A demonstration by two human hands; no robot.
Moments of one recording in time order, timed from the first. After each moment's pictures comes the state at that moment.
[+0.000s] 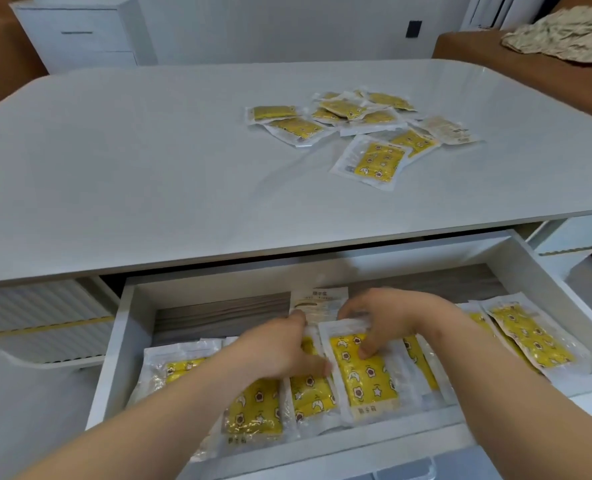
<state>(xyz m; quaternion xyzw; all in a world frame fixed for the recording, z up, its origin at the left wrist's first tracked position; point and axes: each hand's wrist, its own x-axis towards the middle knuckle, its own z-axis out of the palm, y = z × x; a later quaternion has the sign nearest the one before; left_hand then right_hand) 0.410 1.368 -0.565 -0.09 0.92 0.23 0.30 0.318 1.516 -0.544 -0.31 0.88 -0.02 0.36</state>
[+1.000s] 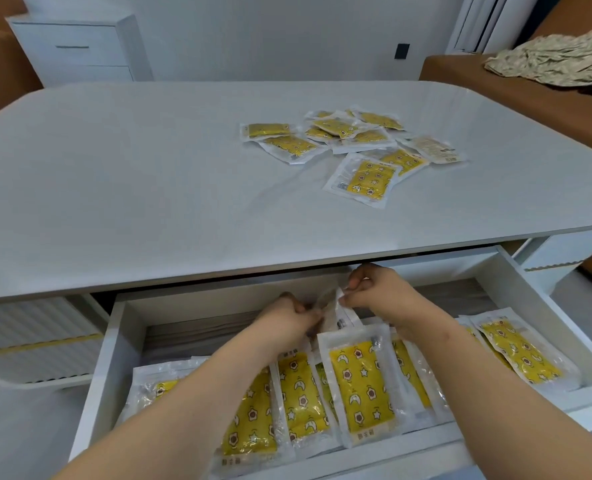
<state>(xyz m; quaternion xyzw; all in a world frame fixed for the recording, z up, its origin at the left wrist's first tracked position) 0.377 1.375 -0.557 -0.24 0.83 0.47 0.18 0.306 1.515 -0.549 -0.09 0.83 -0.50 0.24</state>
